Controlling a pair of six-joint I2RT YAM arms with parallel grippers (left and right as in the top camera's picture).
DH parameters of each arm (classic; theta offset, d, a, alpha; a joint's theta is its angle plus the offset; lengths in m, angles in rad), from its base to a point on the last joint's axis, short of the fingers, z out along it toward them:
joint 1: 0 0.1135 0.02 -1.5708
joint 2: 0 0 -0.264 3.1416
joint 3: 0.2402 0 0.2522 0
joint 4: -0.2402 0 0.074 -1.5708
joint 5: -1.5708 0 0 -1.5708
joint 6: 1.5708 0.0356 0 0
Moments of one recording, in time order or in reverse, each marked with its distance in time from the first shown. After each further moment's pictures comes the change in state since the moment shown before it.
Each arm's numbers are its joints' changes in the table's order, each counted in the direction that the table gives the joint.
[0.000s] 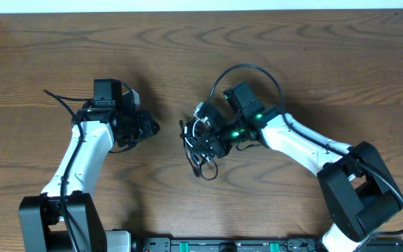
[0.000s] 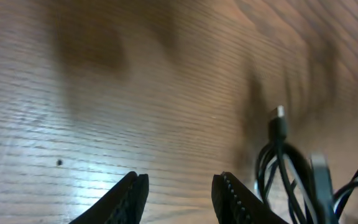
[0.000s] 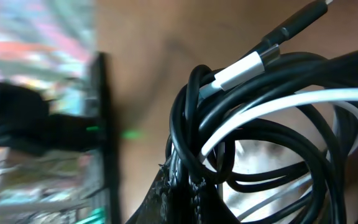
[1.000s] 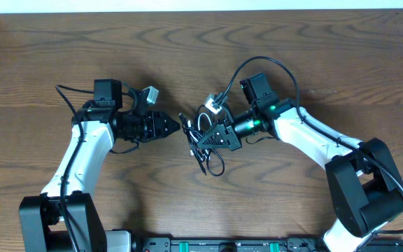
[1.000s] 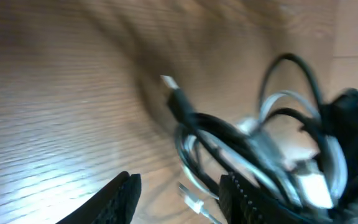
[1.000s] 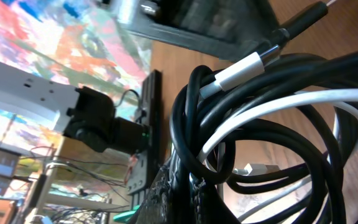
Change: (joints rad) left arm 0.000 0.000 0.000 -0.010 -0.428 0.248; right arm -0.093 0.000 0.000 0.002 0.258 -0.051
